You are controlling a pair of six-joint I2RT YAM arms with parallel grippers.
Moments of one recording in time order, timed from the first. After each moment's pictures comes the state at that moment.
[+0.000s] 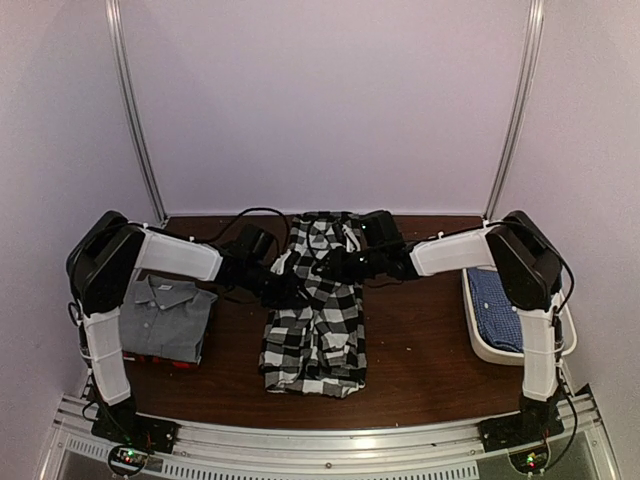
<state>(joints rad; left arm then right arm) -0.64 1.97 1.19 -0.07 0.59 -0.64 0.66 2.11 1.40 0.17 -0.49 0.69</state>
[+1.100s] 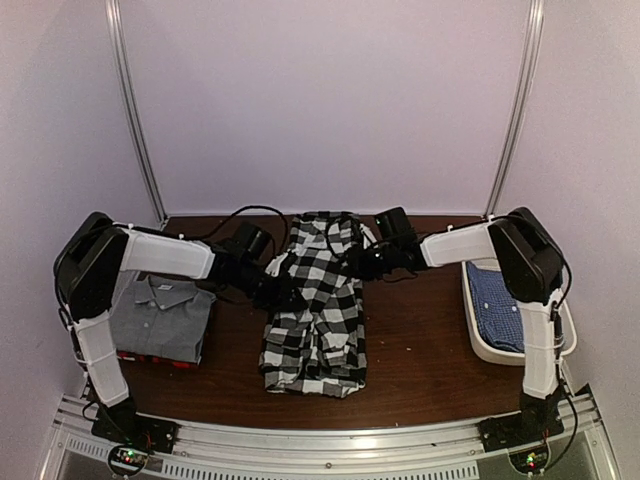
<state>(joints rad) -0.66 1.91 1.16 -0.20 0.56 -0.57 0.56 2.16 1.43 0.06 -0.49 0.62</state>
